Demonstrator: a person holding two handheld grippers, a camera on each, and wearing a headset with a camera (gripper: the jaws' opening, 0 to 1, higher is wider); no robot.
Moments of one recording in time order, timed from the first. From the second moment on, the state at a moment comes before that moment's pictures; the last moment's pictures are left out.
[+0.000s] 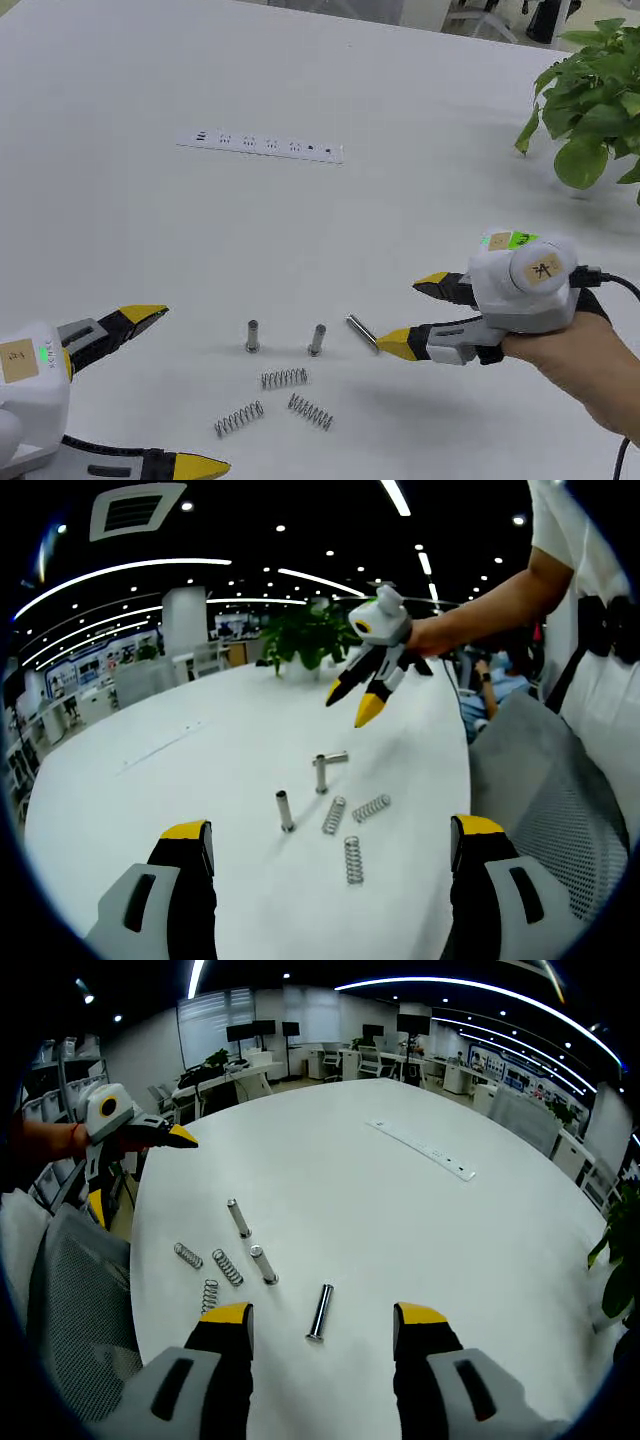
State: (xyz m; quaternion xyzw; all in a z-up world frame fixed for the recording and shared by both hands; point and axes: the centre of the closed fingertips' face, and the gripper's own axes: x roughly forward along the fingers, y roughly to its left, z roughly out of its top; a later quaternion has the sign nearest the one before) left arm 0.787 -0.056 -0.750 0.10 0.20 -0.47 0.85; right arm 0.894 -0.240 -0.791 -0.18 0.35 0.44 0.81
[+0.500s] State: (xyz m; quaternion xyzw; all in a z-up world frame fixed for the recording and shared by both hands) left arm 0.788 -0.055 -0.755 0.09 0.20 -0.47 0.86; right arm 0.909 -0.218 -0.819 -0.19 0.41 0.43 0.78
